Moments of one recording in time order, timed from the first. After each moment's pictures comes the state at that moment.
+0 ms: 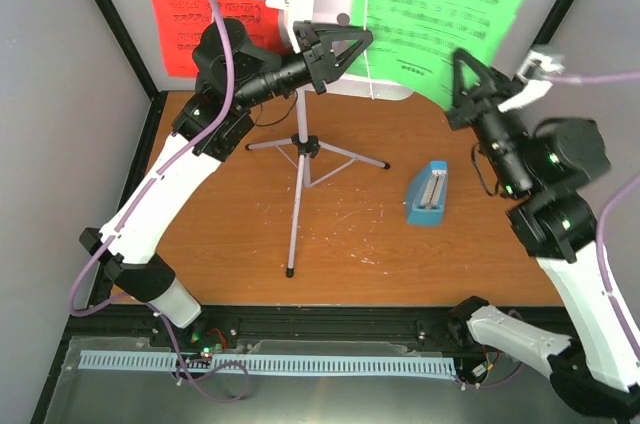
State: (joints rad) left arm -0.72 1.60 2.06 -0.20 0.49 -0.54; right arm 0.55 1.00 1.53 -0.20 0.04 0.38
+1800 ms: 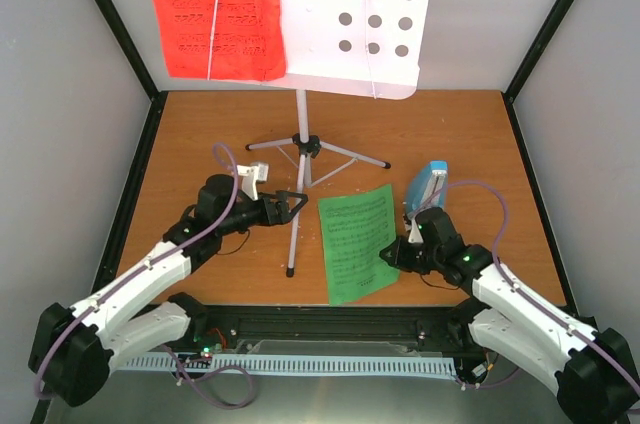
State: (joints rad) left arm -0.57 0.93 0.57 -0.03 0.40 -0.70; right arm 0.55 0.80 0.39 -0.46 -0.38 0.79
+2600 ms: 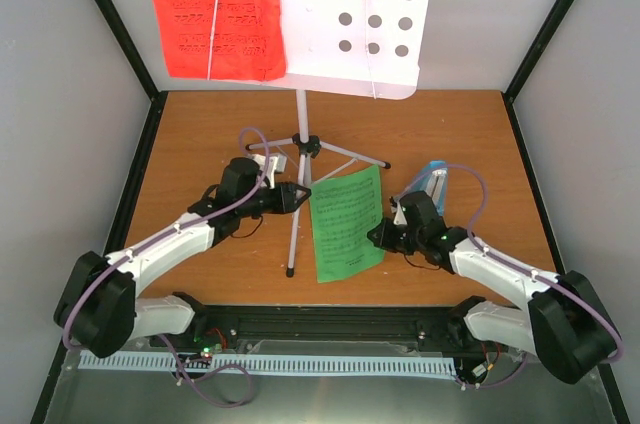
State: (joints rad) left arm -0.53 1.23 0.68 0.01 0.41 -0.59; right arm 0.55 1.12 0.45 -0.16 -0.34 0.77
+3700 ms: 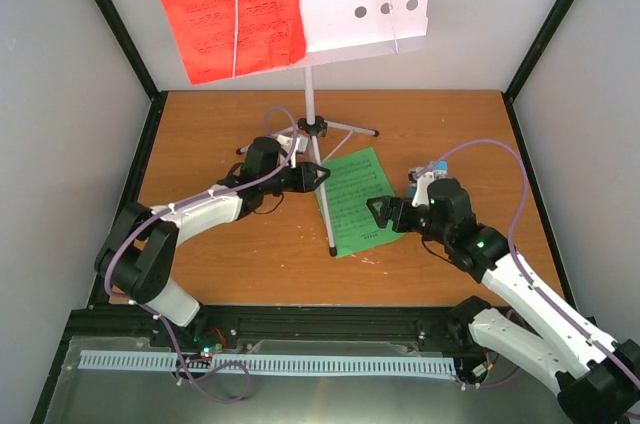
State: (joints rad) left arm -0.53 1.56 0.88 0.18 0.46 -0.55; right arm 0.55 0.82 0.65 -0.38 -0.18 0.55
